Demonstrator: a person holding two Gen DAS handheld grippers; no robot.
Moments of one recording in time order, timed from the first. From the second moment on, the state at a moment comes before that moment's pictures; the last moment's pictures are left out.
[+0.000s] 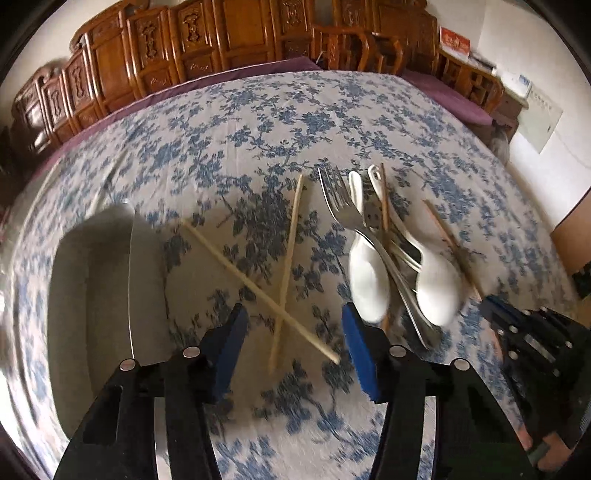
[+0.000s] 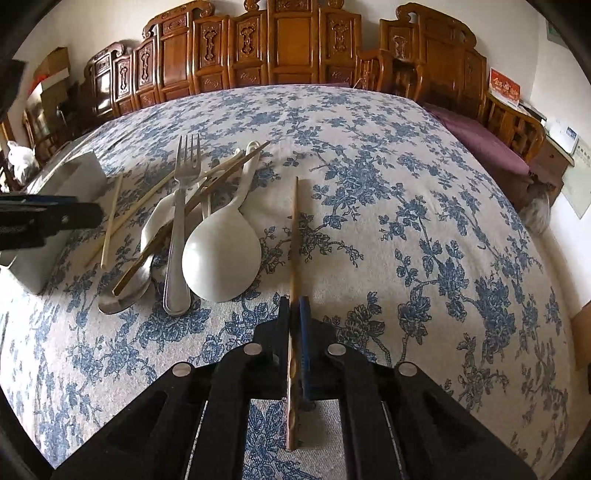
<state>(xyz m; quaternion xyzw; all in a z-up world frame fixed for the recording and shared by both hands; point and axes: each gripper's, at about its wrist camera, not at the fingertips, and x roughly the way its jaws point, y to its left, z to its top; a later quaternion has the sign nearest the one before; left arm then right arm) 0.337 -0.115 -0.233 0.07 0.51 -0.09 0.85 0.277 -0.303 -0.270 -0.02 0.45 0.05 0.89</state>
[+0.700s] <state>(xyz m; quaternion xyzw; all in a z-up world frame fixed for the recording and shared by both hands) 0.388 -0.087 -0.270 -0.01 0.59 -0.04 0.81 0.274 -0.302 -0.271 -0.03 0.44 0.05 0.90</state>
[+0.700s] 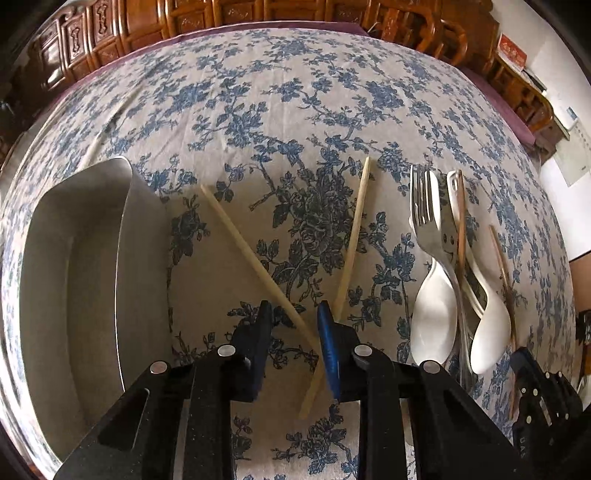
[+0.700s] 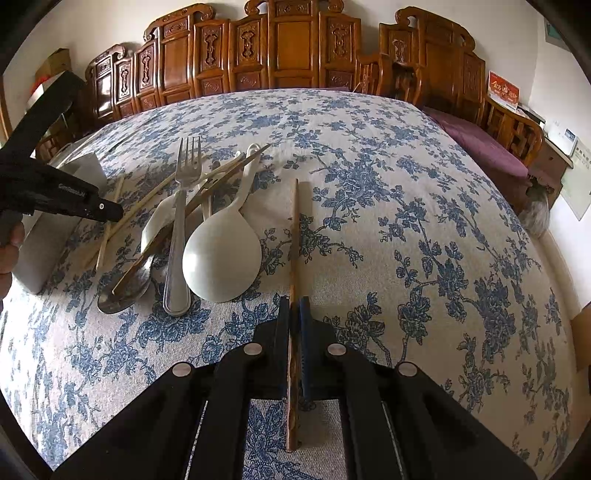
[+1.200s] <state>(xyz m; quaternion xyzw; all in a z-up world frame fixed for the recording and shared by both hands) 0.363 -0.089 -0.219 0.00 0.53 -0.08 0.85 0.262 -0.302 -0.238 -0.01 0.42 0.06 0.90</state>
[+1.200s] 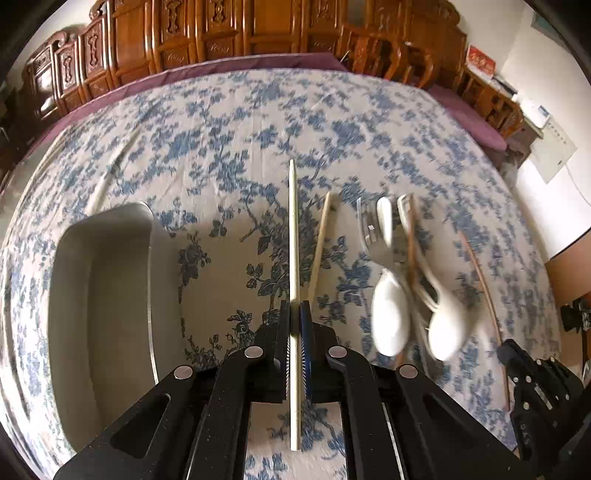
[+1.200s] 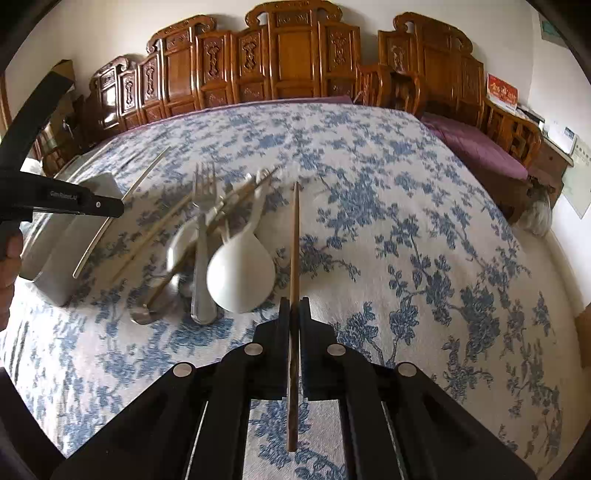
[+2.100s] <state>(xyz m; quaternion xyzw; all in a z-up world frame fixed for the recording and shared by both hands) 0.321 0.030 -0.172 0.03 0.51 -0.07 0.86 0.243 -0.176 -0.162 -0.06 0.37 0.17 0.91</state>
